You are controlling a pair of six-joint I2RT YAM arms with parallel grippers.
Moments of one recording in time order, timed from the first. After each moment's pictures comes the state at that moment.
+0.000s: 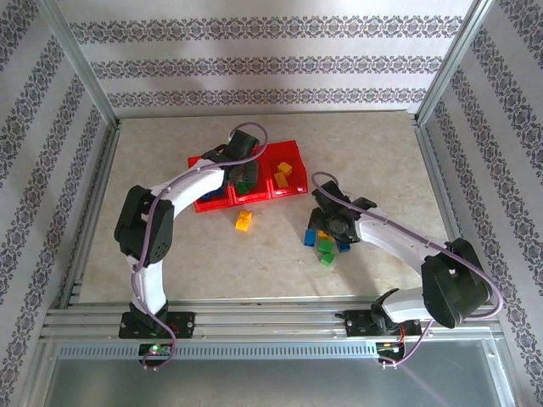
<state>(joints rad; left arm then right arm) -0.48 1.90 1.48 -0.52 -0.21 -0.39 0.55 1.38 0.84 -0.68 0.17 0.83</state>
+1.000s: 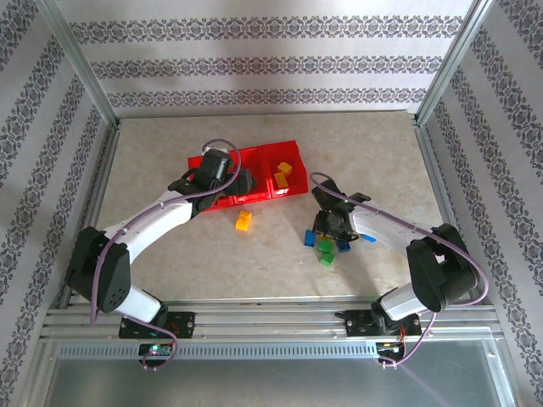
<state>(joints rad) -0.48 1.50 1.07 -0.32 -0.21 -0.47 0.51 1.49 0.86 -0.70 0.09 0.81</state>
